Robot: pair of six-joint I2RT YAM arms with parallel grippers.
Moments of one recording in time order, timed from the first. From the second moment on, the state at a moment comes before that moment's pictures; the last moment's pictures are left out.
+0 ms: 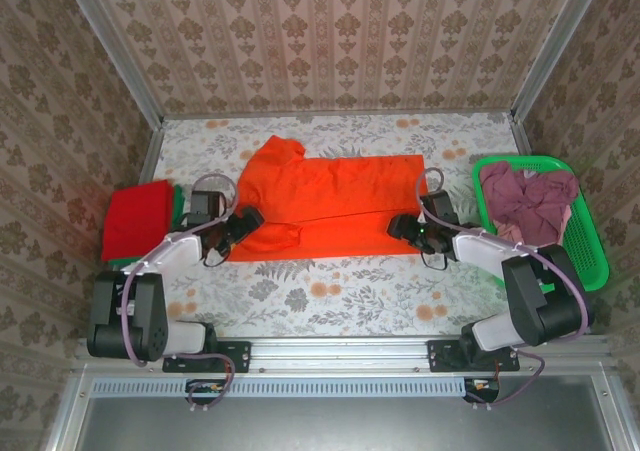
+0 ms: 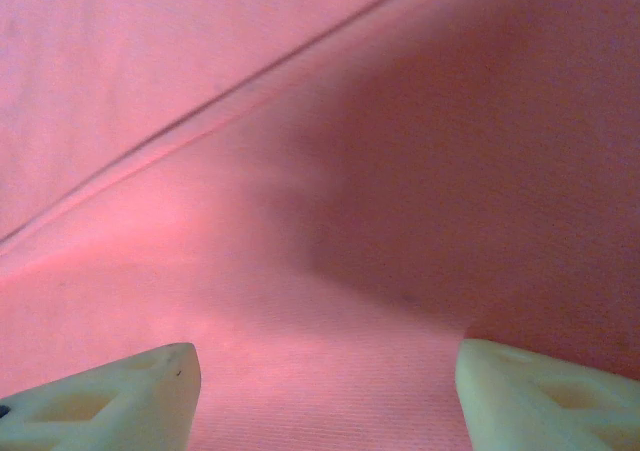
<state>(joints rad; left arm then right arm) -0.16 1.33 0.63 -0.25 0.30 -0.71 0.26 1.44 0.61 -0.10 -0.18 0.68</state>
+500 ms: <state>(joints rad) -0.20 1.49 0.73 -0.25 0.29 -0.75 0.56 1.77 0.88 0.10 -0.25 0.78</state>
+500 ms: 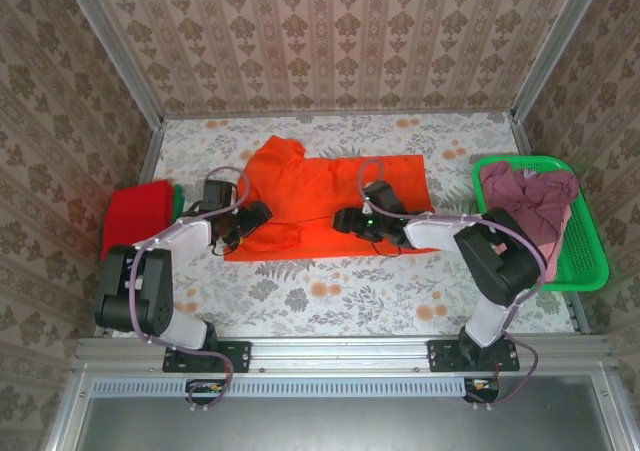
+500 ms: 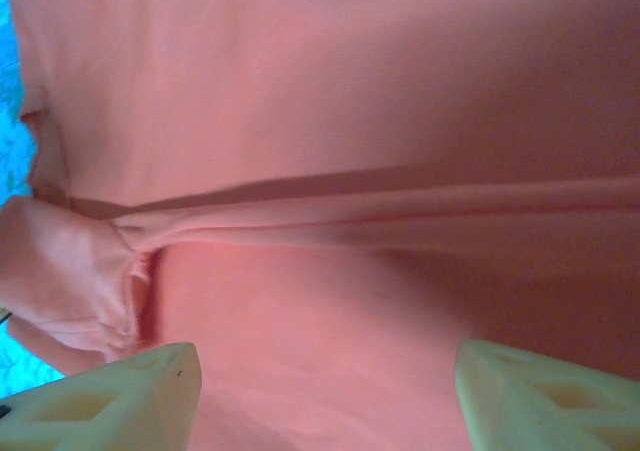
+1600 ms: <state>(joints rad) -0.24 1.50 0.88 -0.26 0.14 -0.60 0.49 1.82 1.00 0.10 -0.16 0.70</state>
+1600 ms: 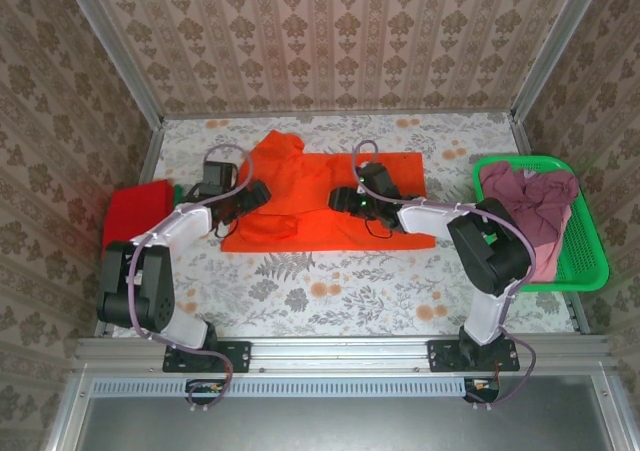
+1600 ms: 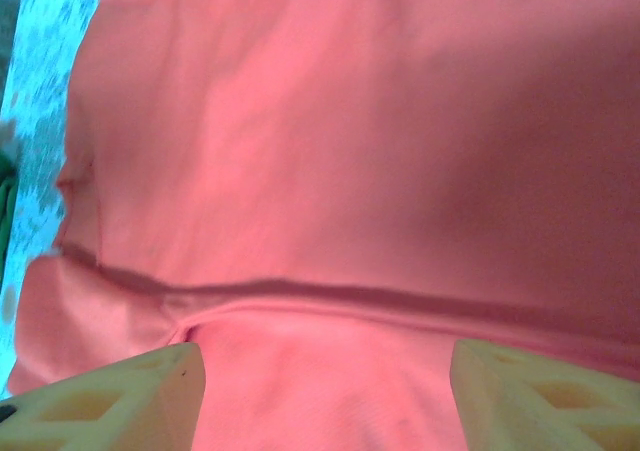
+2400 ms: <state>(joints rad) -0.42 1.47 0.63 -0.07 0.20 -0.76 0.36 1.53 0.60 0.09 -0.14 0.72</state>
